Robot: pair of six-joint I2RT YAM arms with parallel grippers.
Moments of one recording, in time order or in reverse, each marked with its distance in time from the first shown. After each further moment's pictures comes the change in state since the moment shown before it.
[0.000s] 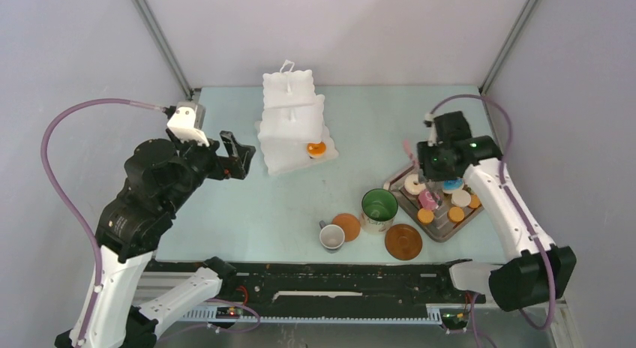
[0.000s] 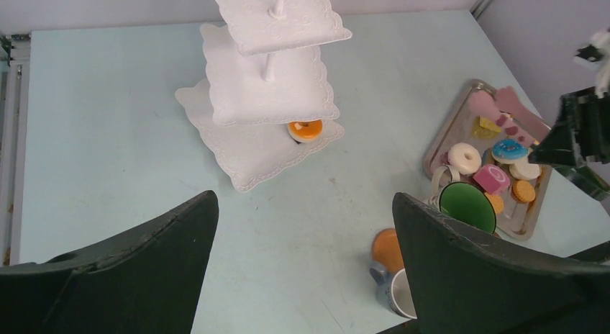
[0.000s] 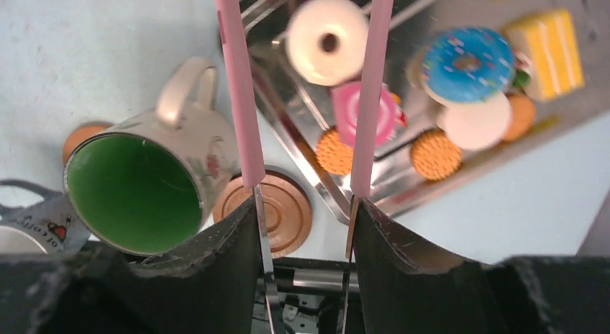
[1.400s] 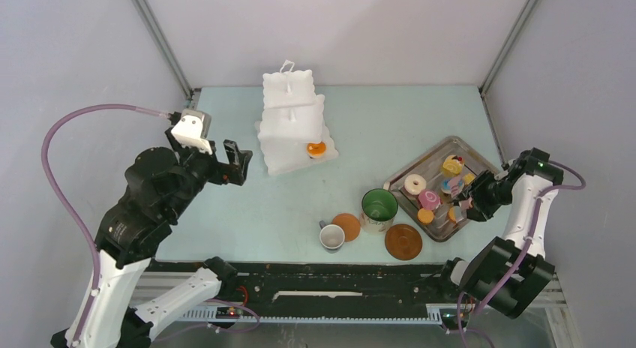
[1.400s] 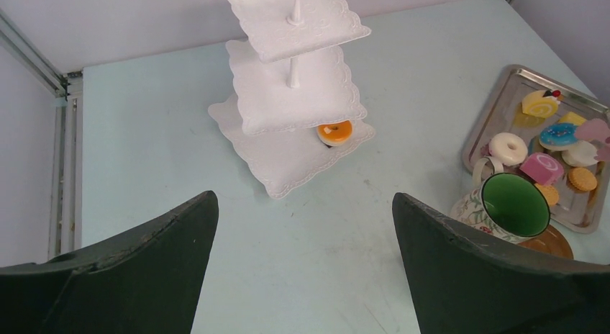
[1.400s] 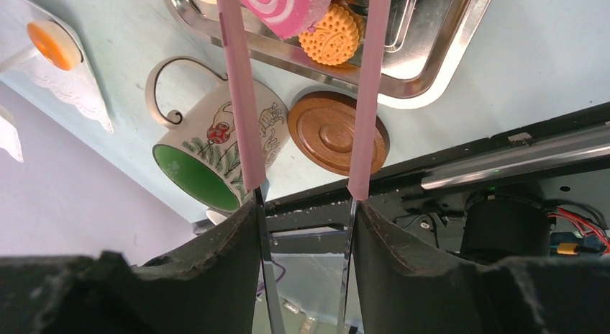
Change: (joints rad) left arm -0.066 -0.045 -0.053 0.037 -0.087 0.131; right arm -0.847 -0.078 -0.175 -0.279 -0.499 0.179
